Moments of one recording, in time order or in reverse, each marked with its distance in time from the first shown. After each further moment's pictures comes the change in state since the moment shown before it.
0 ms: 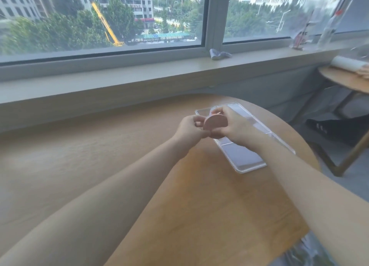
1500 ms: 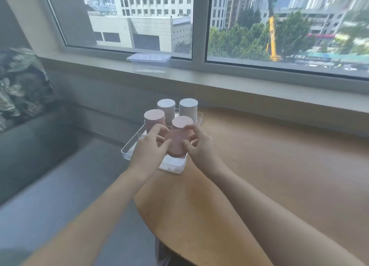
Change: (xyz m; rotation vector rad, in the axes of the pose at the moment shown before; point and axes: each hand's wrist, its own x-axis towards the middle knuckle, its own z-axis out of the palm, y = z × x) left_hand -0.464 -0.117 -0.387 0.485 1.127 -0.230; right_hand -0.160 -0.349 0.475 0.257 -0.452 -0.655
